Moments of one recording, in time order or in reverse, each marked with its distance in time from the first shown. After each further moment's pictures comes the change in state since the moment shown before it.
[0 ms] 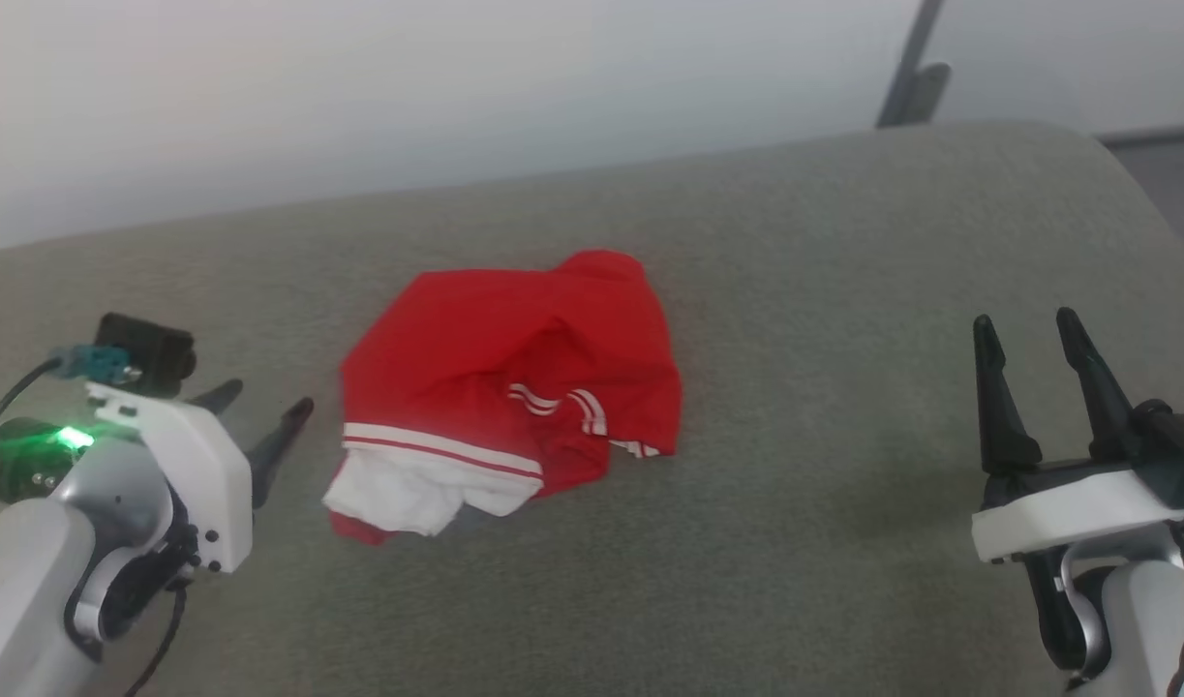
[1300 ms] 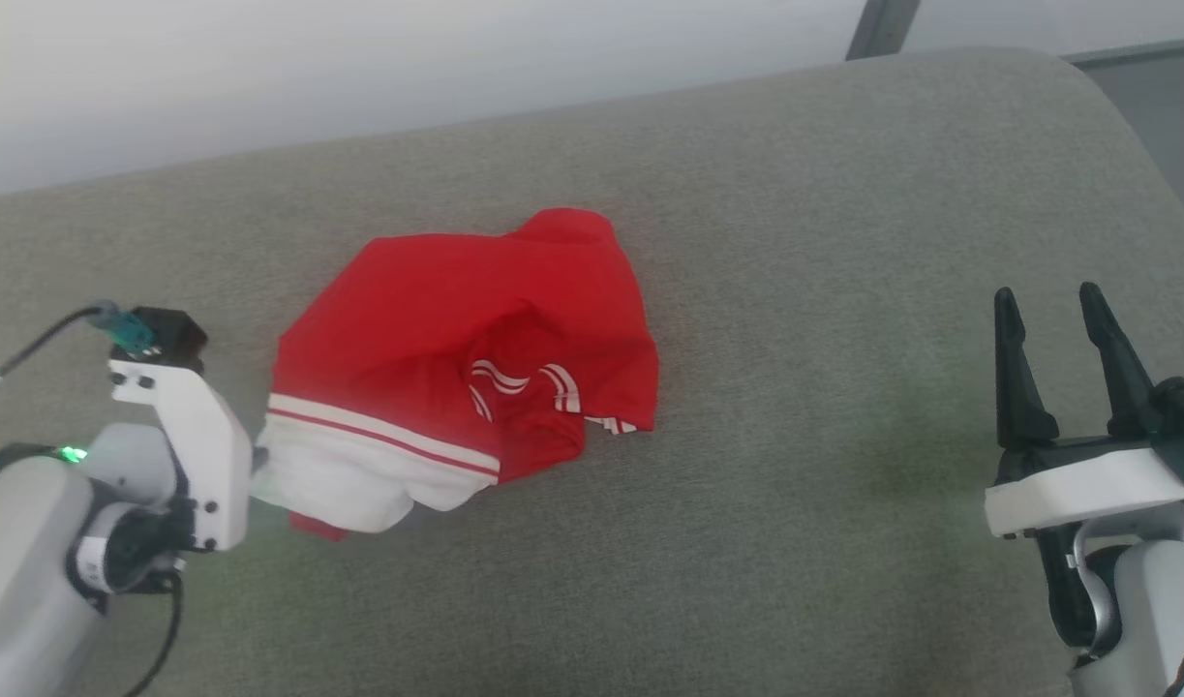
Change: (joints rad) left arm -0.117 -0.042 -0.065 0.184 -0.108 0.047 0.331; right arm -0.036 0.005 -0.023 0.004 -0.009 0.000 0.000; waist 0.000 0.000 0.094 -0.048
